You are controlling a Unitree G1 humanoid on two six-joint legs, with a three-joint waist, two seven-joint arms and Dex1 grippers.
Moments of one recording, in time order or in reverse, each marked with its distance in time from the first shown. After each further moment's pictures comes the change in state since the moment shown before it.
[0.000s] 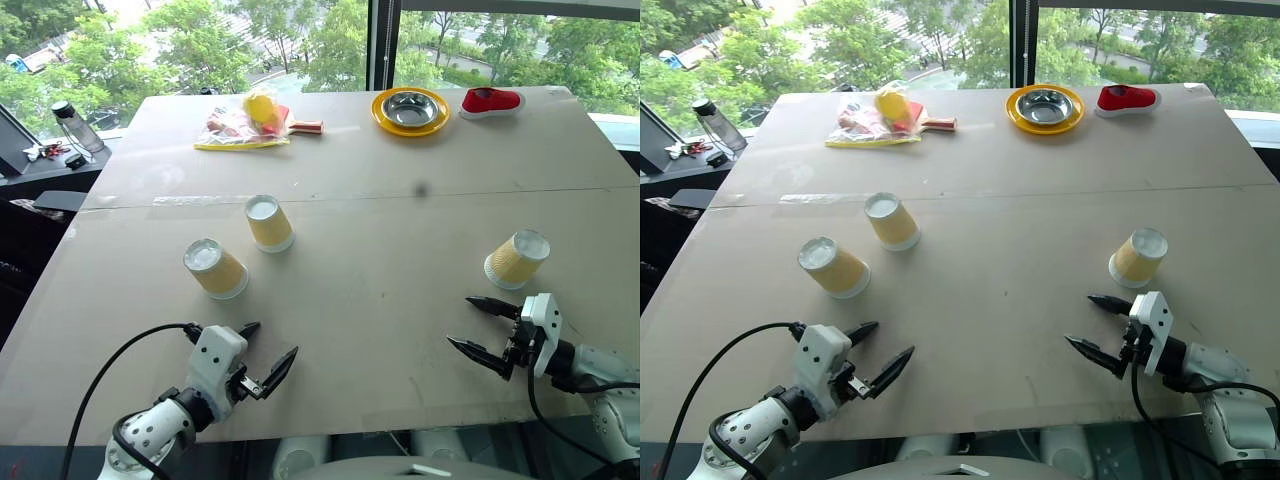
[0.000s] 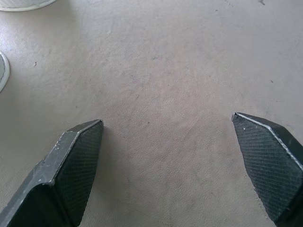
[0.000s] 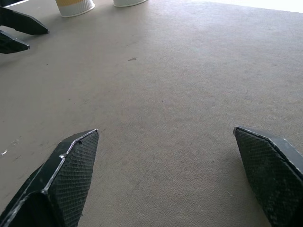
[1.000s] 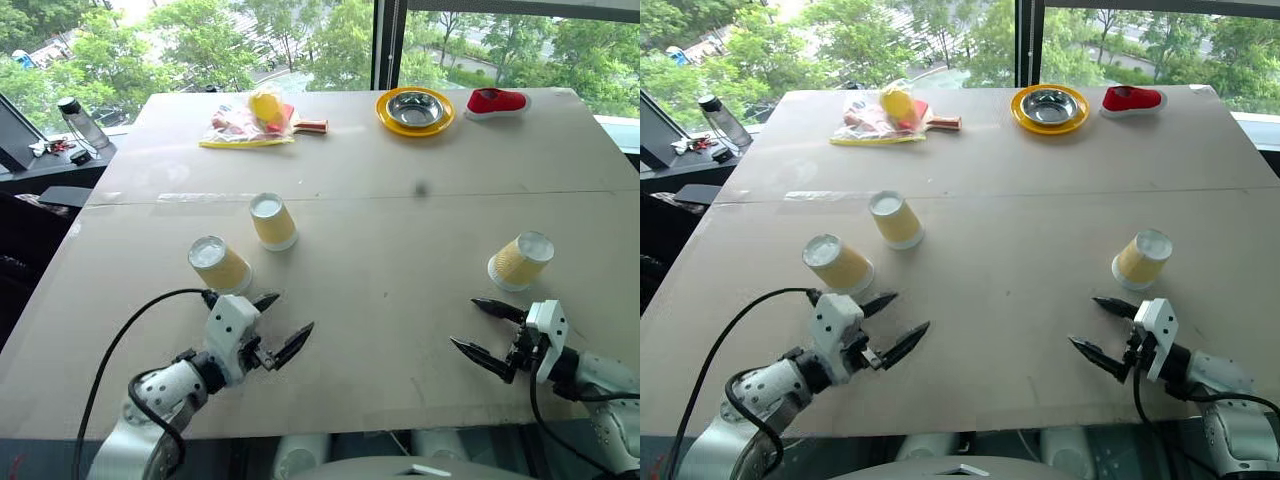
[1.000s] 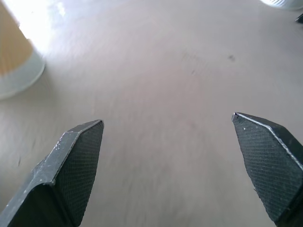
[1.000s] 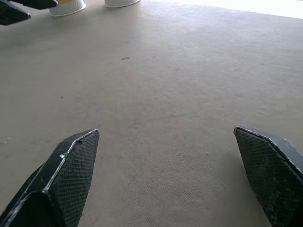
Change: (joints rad) left arm -0.307 0.095 -0.057 0.000 -0.071 0.067 -0.115; right arm 0.084 0.031 -0.038 -0.030 -0.007 -0.067 -0.069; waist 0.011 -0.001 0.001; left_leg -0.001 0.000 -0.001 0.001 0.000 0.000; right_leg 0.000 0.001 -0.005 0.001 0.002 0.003
